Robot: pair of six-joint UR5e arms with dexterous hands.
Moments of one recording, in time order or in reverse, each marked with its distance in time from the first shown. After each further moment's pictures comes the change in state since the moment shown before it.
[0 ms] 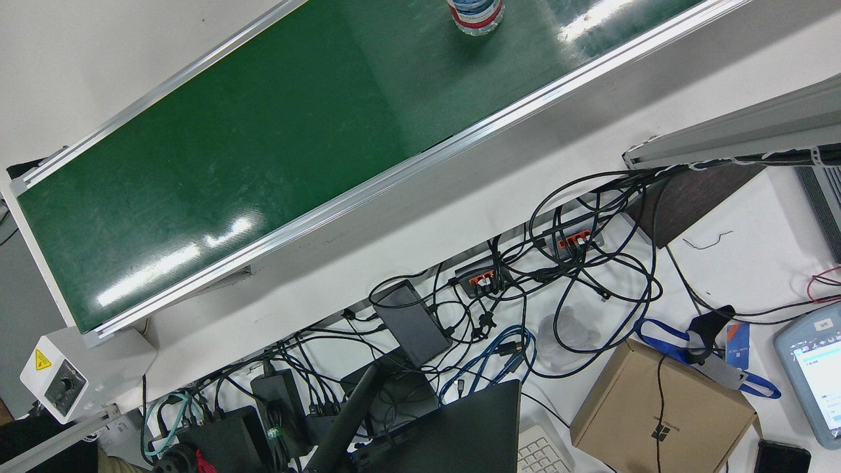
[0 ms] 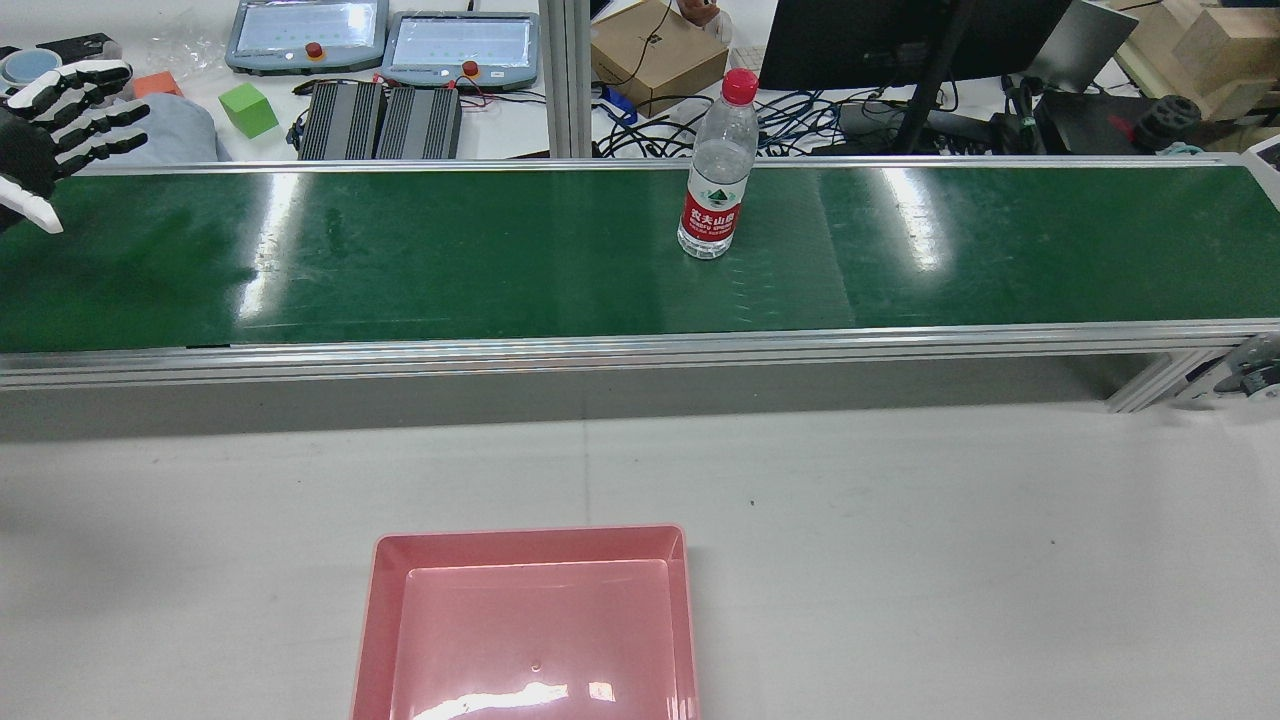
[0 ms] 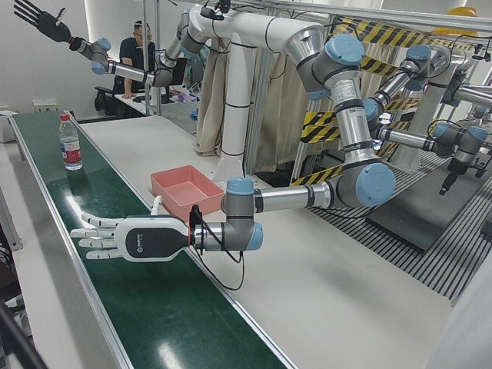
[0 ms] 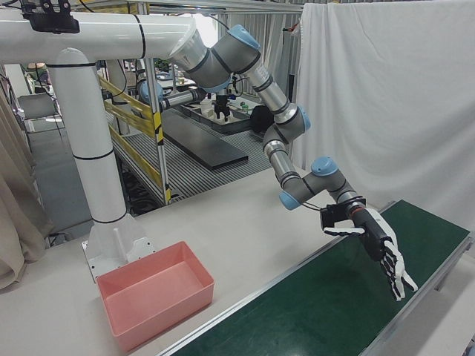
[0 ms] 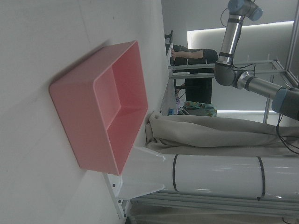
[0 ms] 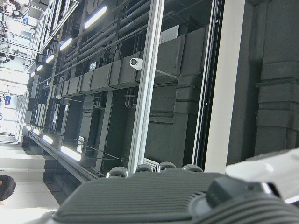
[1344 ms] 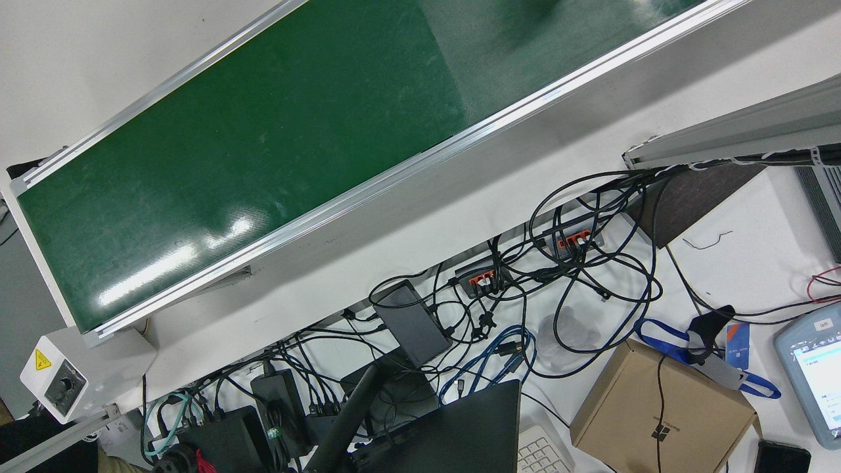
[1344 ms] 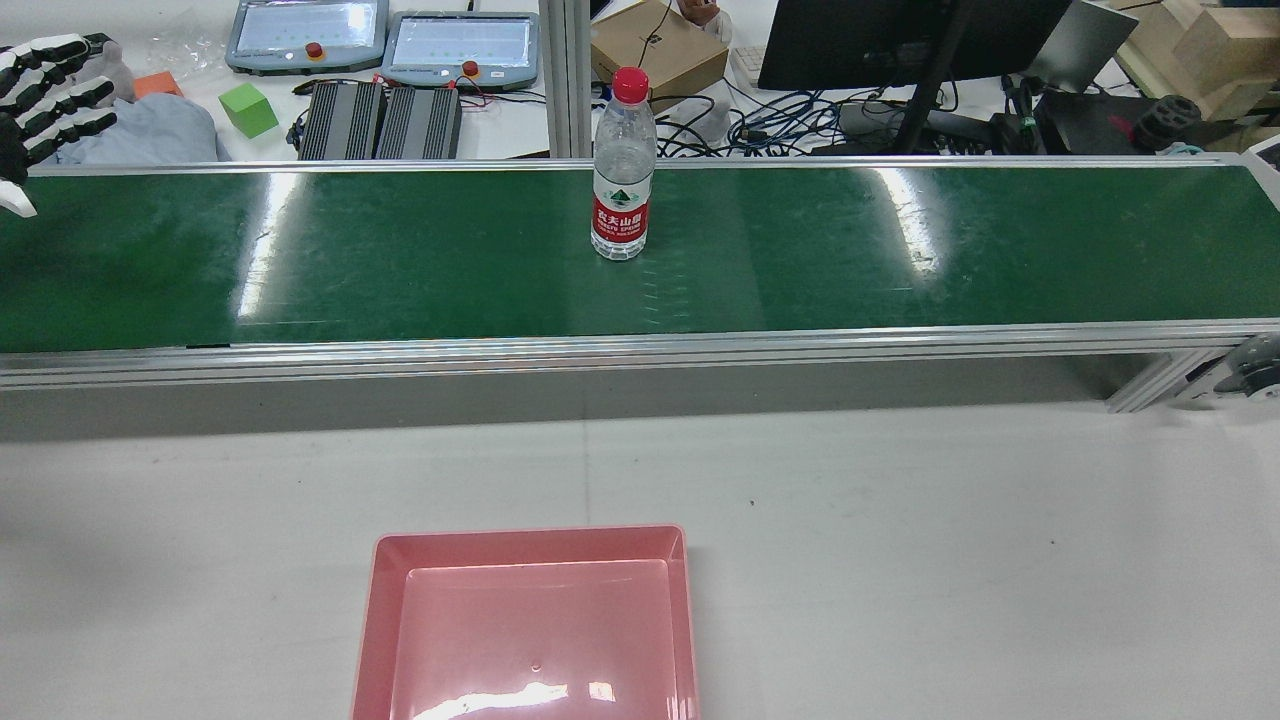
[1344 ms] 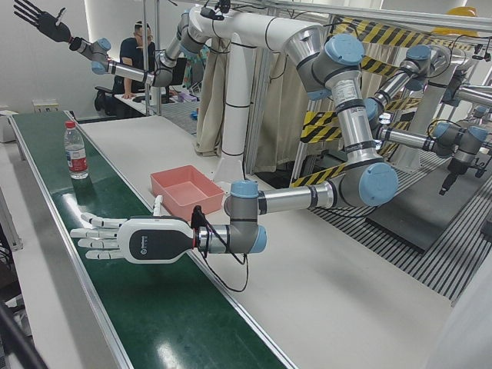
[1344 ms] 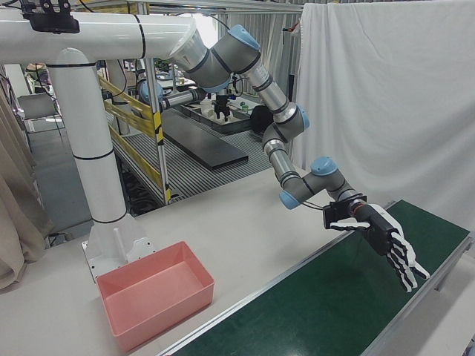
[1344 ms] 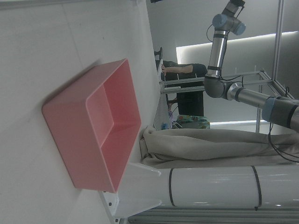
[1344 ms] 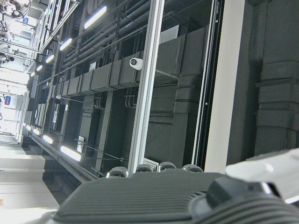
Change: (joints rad) left arm 0.002 0.026 -0.005 -0.032 -0.091 -0.029; right arm 0.000 0.000 0.000 0.000 0.000 0.000
